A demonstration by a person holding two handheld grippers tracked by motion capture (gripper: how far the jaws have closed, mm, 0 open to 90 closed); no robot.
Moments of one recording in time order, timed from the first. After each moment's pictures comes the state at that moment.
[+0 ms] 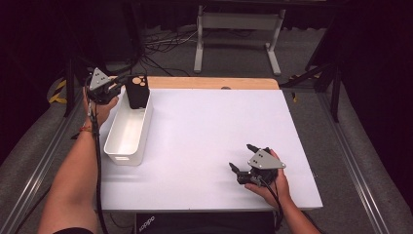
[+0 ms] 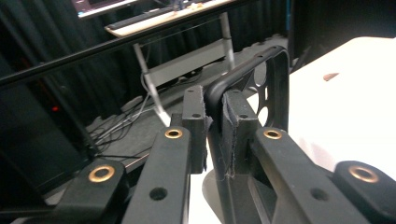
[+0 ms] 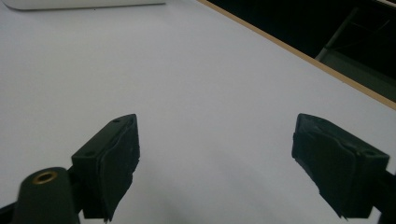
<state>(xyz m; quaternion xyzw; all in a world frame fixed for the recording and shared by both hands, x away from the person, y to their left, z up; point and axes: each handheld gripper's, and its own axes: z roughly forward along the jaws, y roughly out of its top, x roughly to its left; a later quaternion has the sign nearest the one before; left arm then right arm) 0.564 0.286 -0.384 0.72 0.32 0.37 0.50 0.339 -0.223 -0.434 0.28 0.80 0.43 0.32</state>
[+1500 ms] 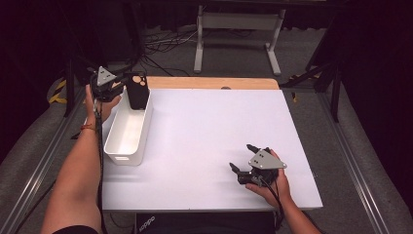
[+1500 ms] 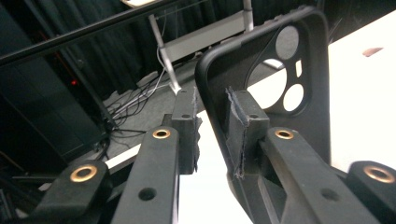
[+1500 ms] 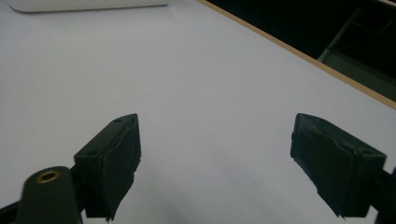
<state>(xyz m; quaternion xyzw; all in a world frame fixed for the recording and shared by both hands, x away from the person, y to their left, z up) 0.582 0.281 -0.391 0.73 0.36 0.38 0.45 0.339 -0.225 -0.433 0.28 0.80 0.43 0.32</state>
